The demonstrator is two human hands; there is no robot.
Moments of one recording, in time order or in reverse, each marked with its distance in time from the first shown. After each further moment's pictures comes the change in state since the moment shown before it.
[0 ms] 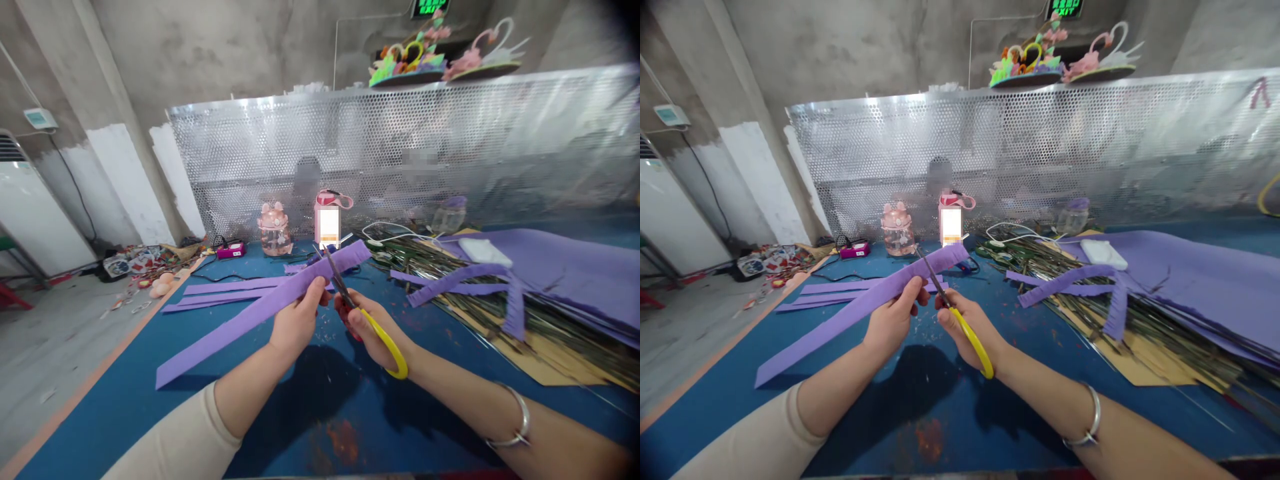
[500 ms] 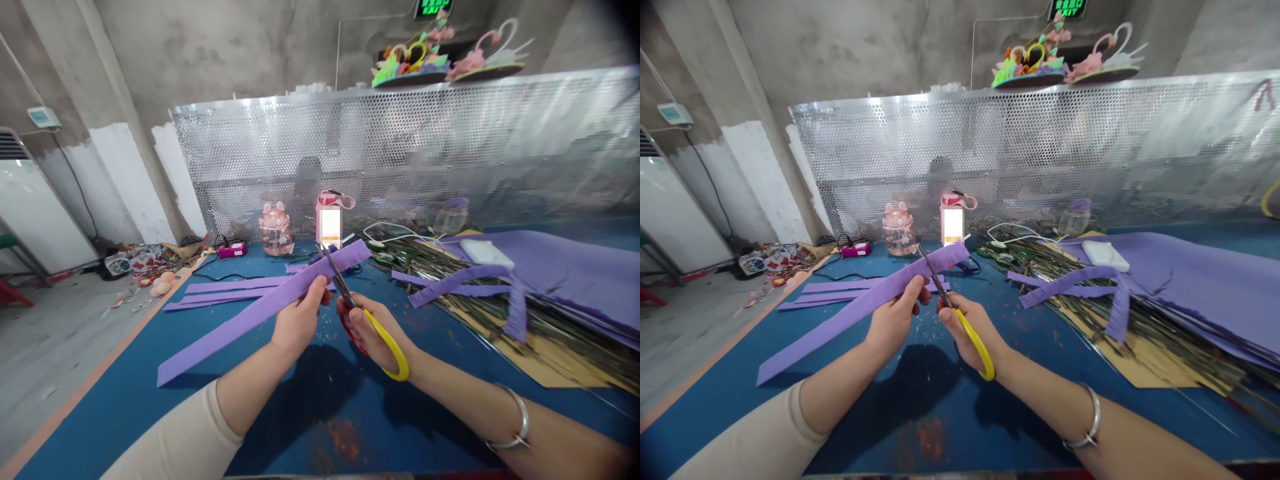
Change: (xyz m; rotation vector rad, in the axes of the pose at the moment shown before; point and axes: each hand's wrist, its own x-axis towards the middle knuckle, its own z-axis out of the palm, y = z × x) left_hand 0.001 -0.002 0.001 -0.041 0.001 0.018; right_hand -0.002 0.001 0.004 0.118 0.027 0.102
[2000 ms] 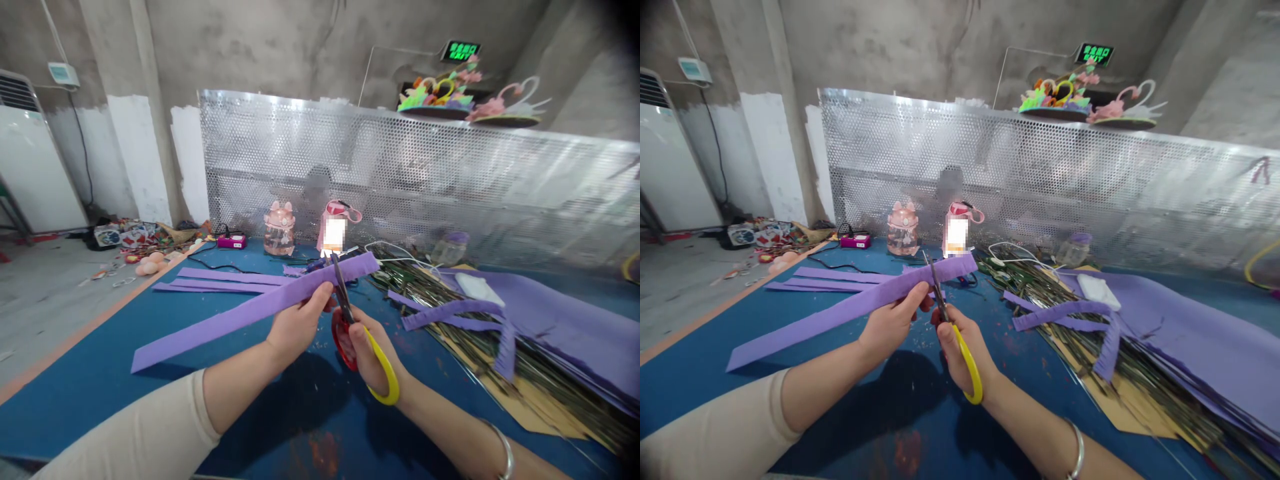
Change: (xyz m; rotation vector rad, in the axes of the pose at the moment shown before) left_hand -0.007 0.007 0.003 -0.001 -0.018 -0.073; right_hand -0.004 0.010 0.000 -0.002 -0.029 -0.054
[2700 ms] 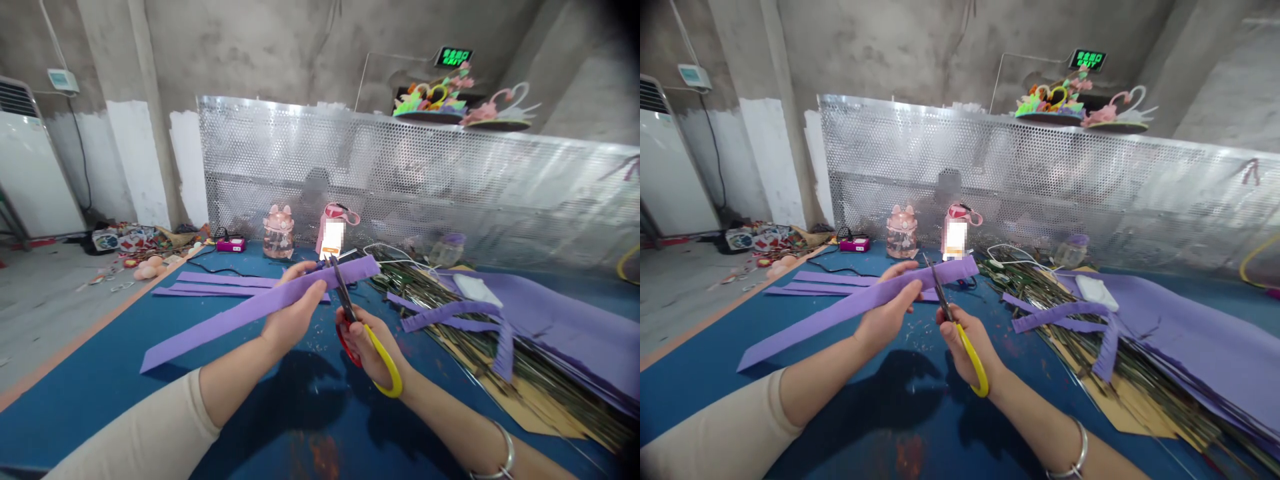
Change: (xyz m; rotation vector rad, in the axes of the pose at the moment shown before) left_hand 0.014 -0.005 -0.007 -0.143 0.044 0.202; right_hand 0.006 -0.001 -0.011 -0.055 0.025 0.061
